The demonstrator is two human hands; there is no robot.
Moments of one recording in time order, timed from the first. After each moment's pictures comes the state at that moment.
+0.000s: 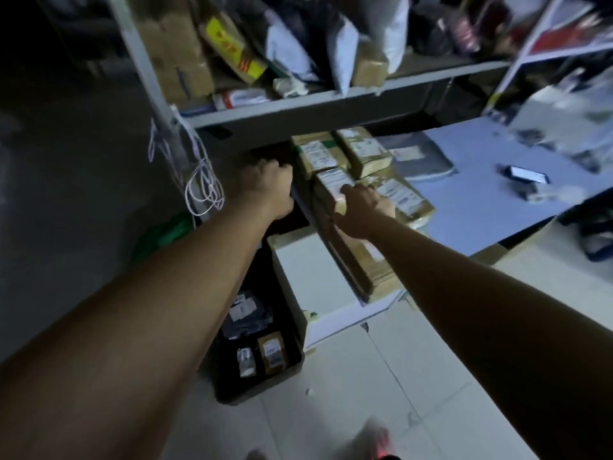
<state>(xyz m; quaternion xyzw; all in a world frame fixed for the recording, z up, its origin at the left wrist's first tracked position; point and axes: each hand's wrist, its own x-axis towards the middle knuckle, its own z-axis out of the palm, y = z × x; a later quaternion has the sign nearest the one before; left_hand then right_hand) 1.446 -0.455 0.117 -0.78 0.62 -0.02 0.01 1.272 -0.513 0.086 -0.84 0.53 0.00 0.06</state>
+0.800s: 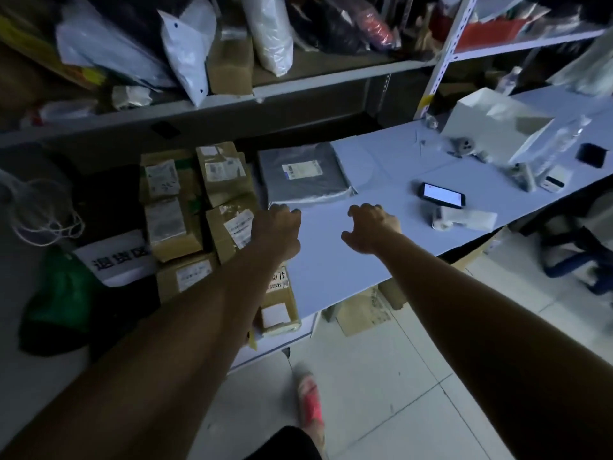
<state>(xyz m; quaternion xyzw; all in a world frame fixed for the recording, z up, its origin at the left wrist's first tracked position) 1.091 -0.741 0.042 -0.76 0.65 0.00 0.08 0.921 -0.822 0.049 -0.83 0.54 0.10 0.08</state>
